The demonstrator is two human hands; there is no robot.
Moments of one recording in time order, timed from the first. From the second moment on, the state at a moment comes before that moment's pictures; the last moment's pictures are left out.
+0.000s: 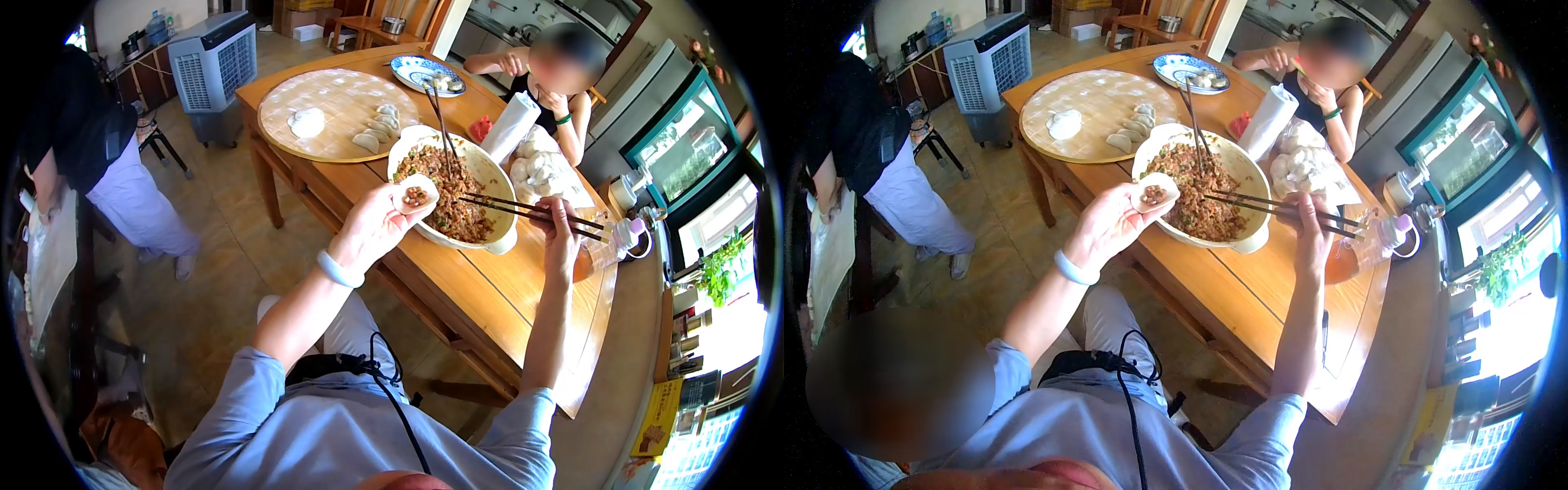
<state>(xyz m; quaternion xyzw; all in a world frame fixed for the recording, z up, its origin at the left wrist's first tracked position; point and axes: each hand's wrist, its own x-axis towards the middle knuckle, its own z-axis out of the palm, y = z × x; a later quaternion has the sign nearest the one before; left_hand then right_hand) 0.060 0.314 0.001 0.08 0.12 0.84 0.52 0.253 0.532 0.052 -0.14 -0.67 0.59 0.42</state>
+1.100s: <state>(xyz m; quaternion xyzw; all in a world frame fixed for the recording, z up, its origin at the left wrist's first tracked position) 0.052 0.317 -0.002 0.09 0.16 0.84 0.51 0.243 0.527 0.019 -0.15 -0.47 0.72 0.49</state>
